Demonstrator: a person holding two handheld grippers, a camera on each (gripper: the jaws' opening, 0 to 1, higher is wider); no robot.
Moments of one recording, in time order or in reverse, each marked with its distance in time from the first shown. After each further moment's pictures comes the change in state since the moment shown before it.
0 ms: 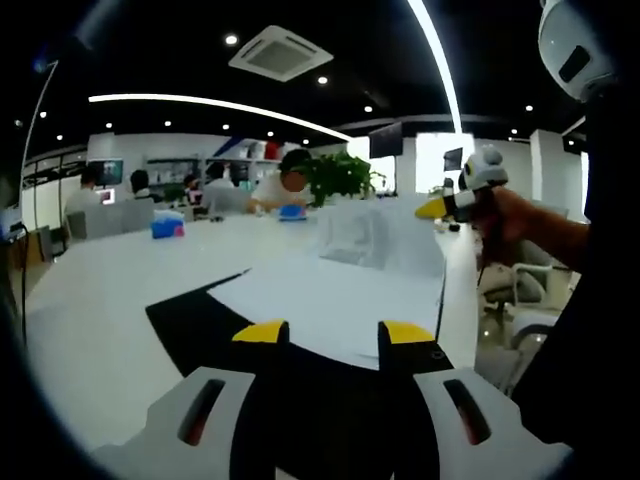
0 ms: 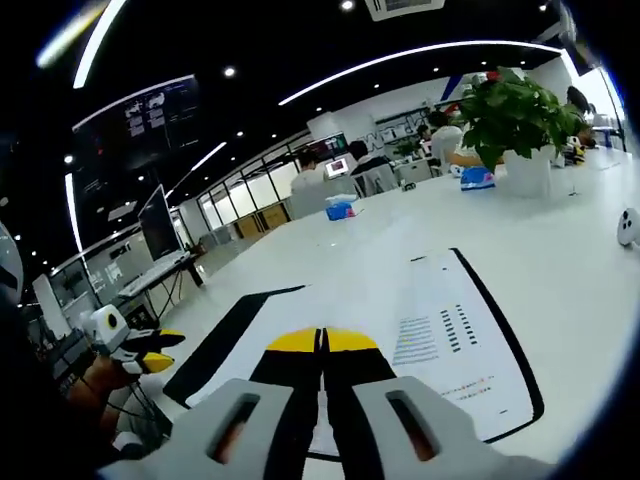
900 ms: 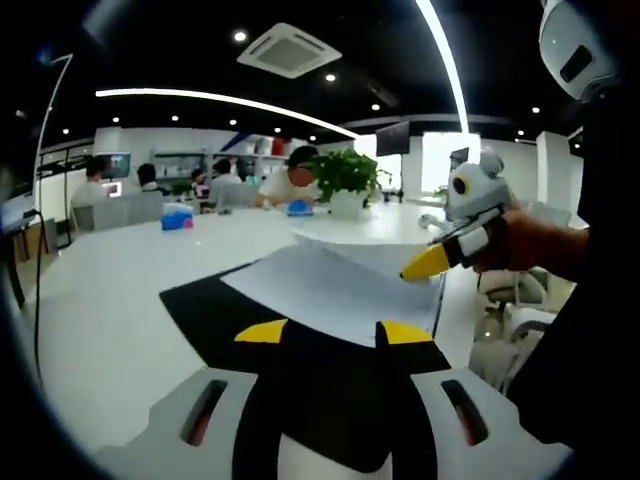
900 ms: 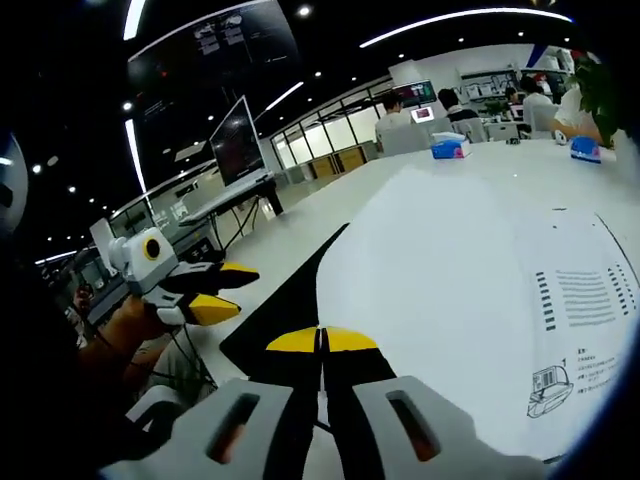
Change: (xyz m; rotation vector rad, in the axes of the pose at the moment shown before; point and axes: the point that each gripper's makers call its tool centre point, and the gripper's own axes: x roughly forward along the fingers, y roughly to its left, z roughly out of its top) left arm -0.019 0.007 -0.011 -0.024 0.015 0.023; right arm 0.061 0.125 -0.099 -0.077 0.256 0.301
